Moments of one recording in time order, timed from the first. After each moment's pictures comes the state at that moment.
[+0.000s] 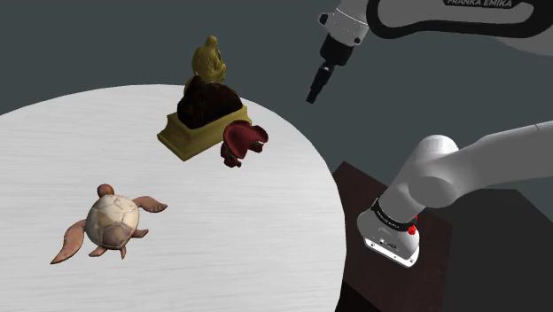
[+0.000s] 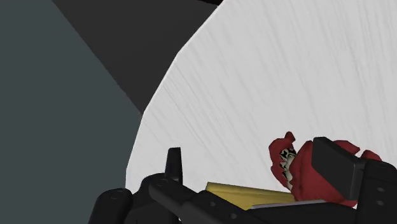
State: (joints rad) arm 0.08 -0.70 0.02 -2.45 0.10 1.90 -0.22
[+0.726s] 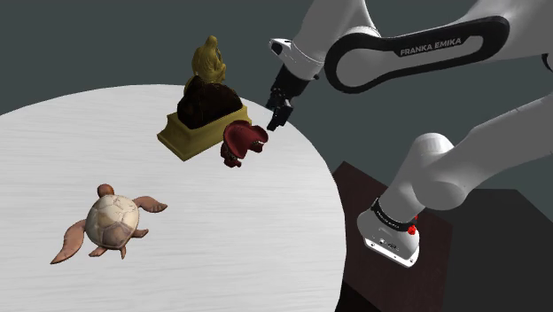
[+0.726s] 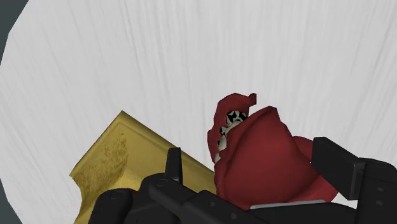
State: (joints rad) arm 0.25 -0.50 0.13 -2.51 0.10 2.32 -0.45
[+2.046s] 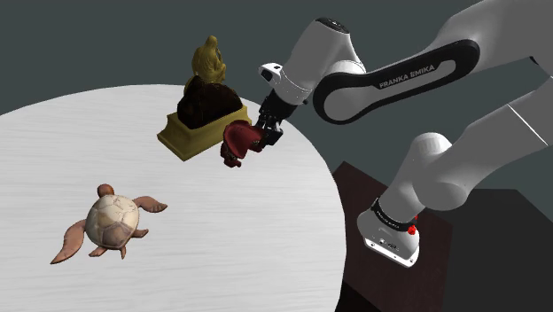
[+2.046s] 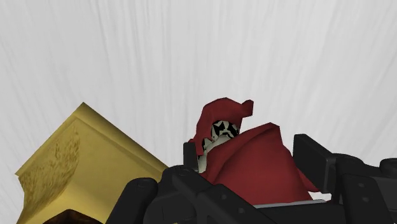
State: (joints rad) arm 0.29 -0.41 0.15 -2.59 0.10 2.53 -0.51
